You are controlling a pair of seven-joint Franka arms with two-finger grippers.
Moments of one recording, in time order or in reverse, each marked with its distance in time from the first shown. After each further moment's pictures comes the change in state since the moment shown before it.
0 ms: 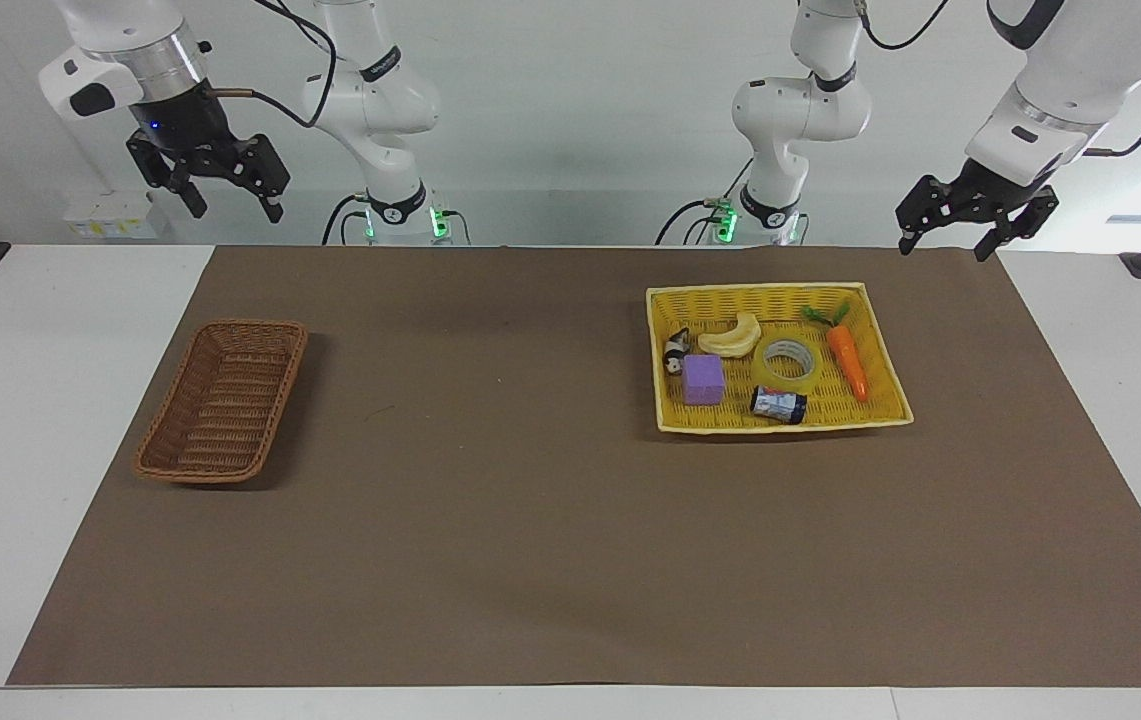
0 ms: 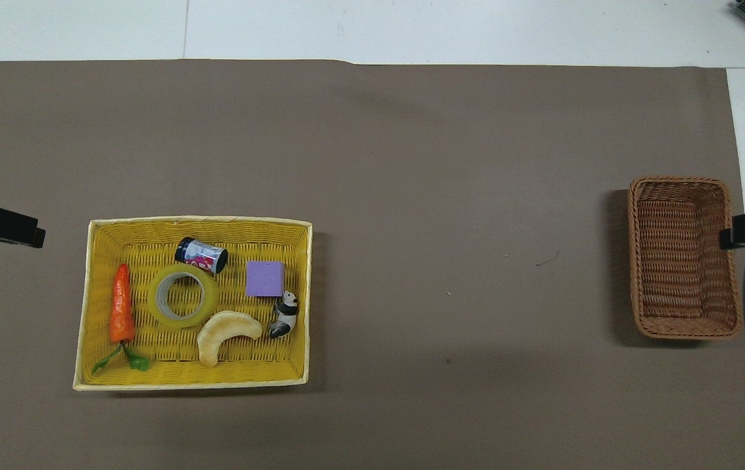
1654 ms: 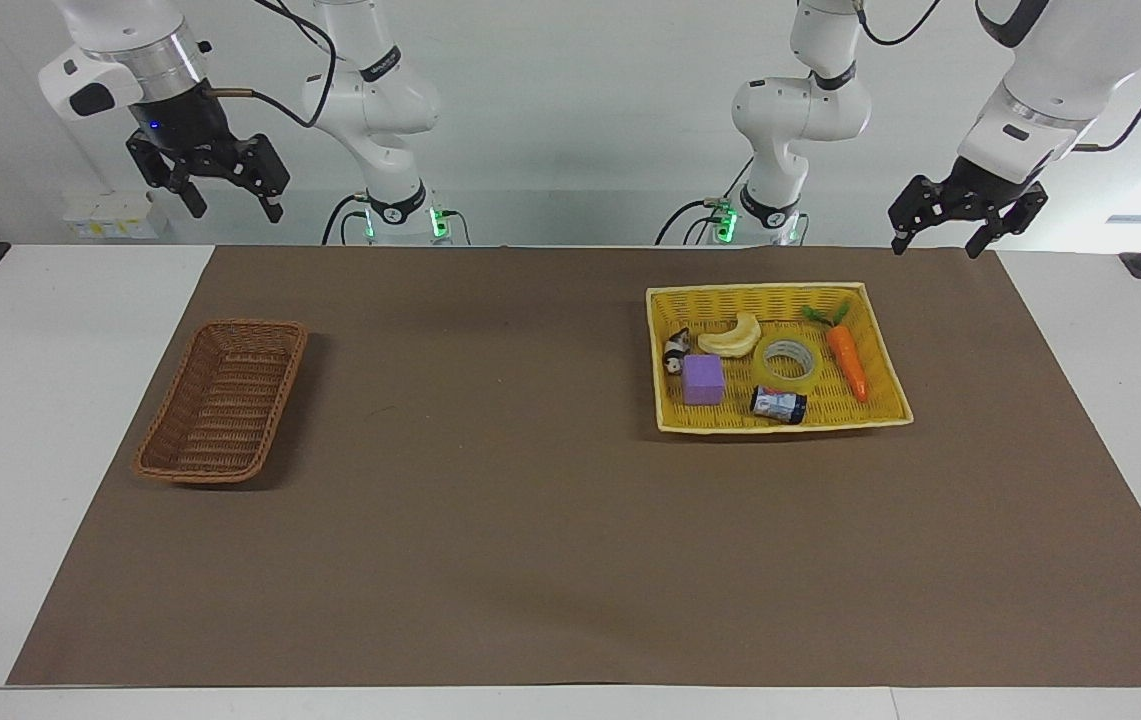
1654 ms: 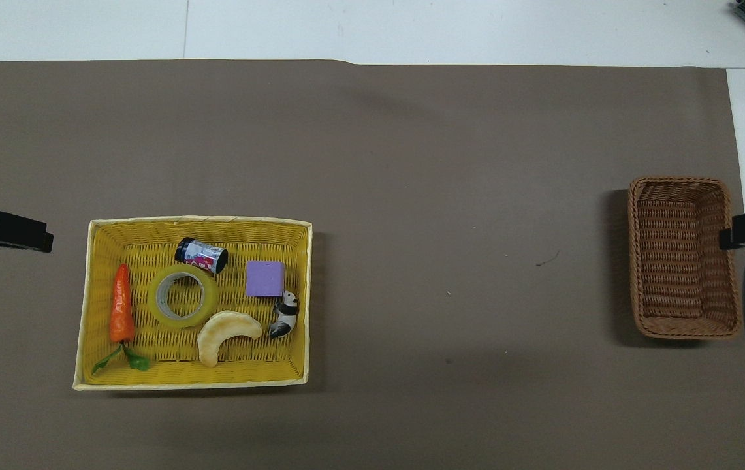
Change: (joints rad) left arm -0.002 -0.045 -0.016 -0.062 0.001 0.037 -0.065; right arm 0.000 0.000 0.000 0.000 0.000 0.000 0.000
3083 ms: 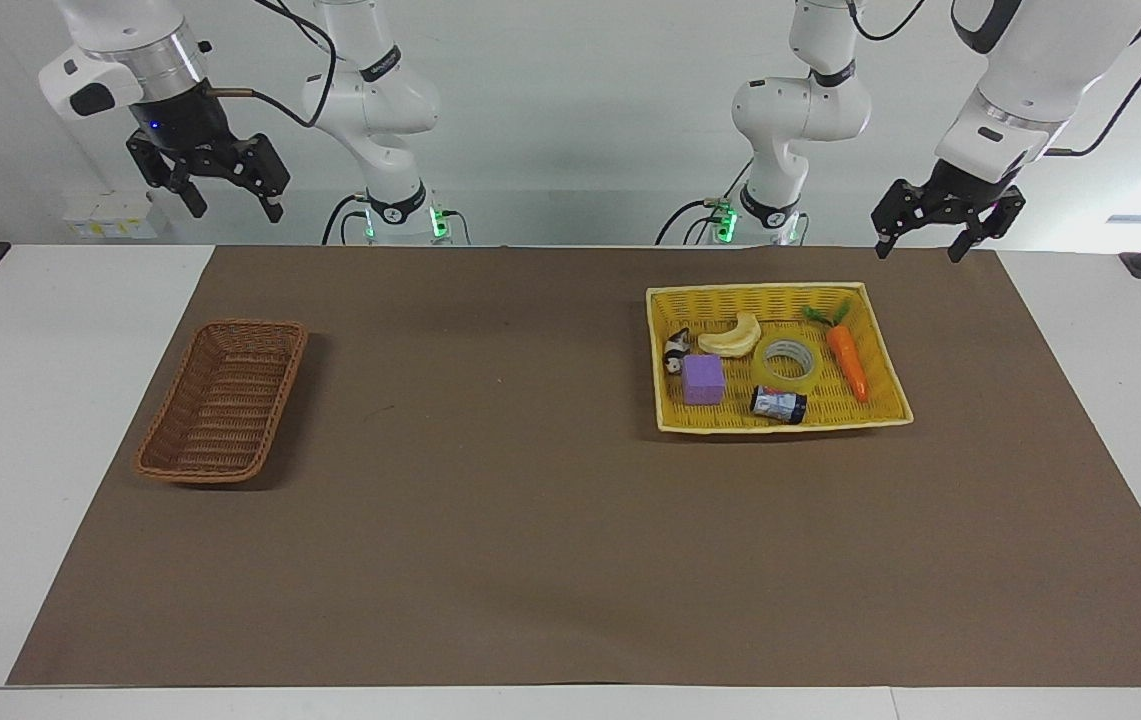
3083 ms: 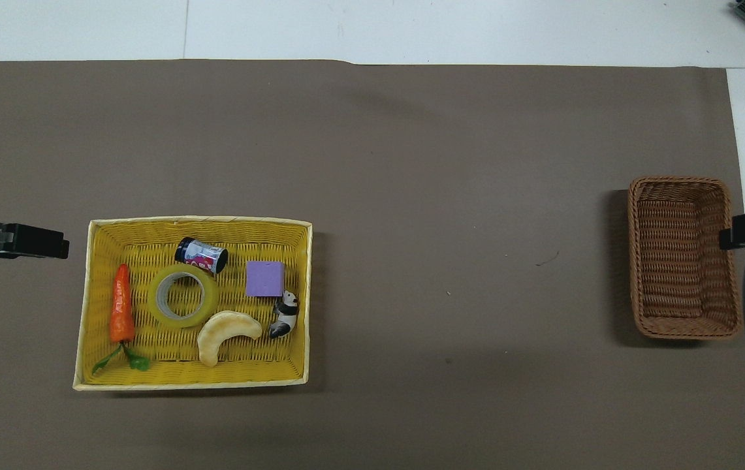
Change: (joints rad) left arm -0.001 -0.062 -0.014 -0.113 -0.006 0.091 -0.015; right arm 0.000 0.000 0.000 0.000 0.000 0.000 0.000
